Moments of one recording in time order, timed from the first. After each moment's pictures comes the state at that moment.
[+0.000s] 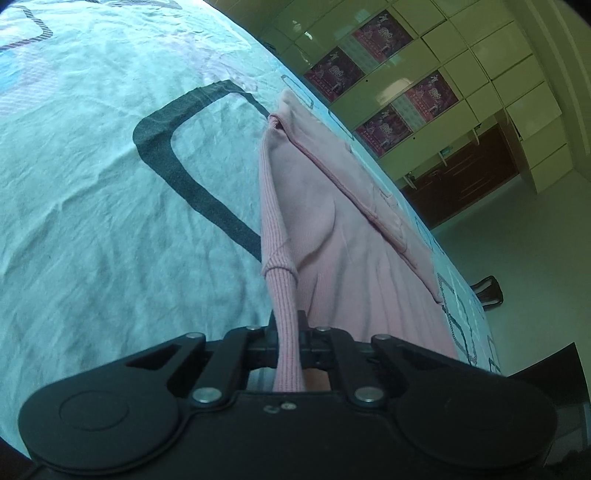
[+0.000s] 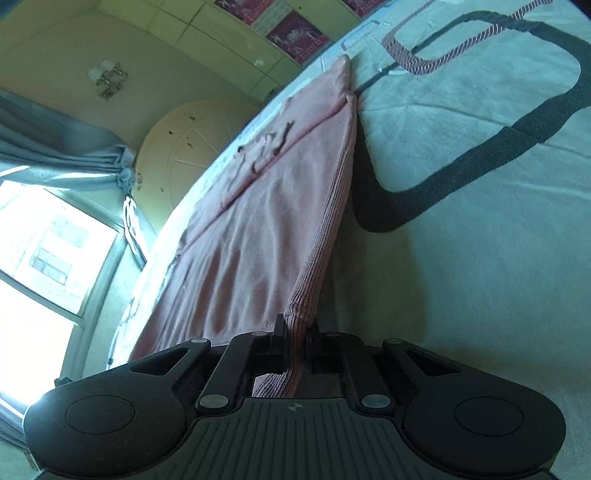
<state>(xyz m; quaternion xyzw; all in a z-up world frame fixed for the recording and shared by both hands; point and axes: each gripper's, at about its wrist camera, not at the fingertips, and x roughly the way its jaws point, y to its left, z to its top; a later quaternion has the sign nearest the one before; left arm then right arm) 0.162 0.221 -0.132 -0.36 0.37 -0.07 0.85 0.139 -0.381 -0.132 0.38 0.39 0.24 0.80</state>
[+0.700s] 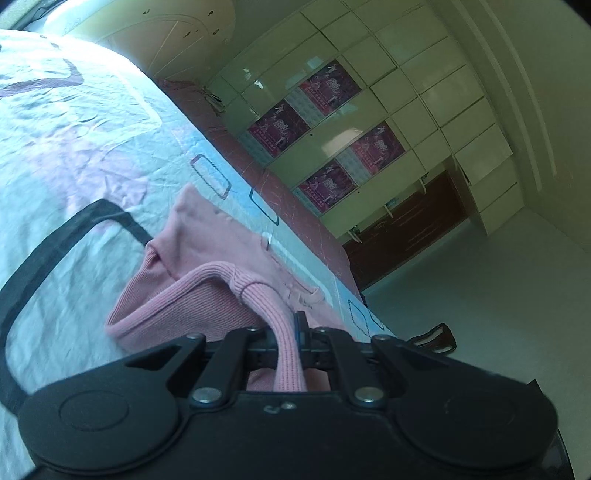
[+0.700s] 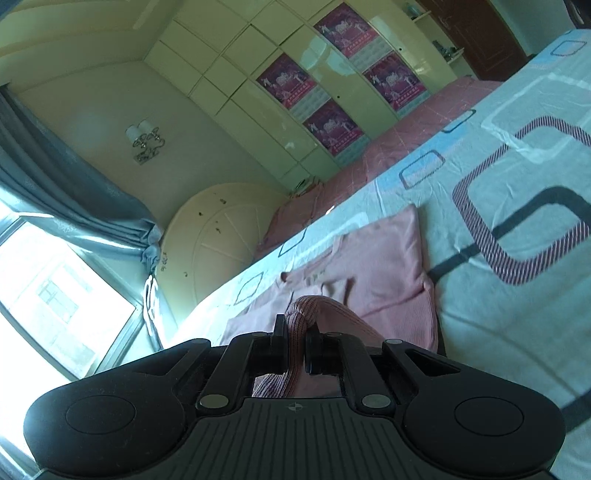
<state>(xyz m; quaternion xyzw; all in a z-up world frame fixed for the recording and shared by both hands) 0.301 0.216 -0.049 -0.39 0.26 -0.12 0.88 0.264 -0.377 -0.018 0.36 0.27 0.20 0.87</state>
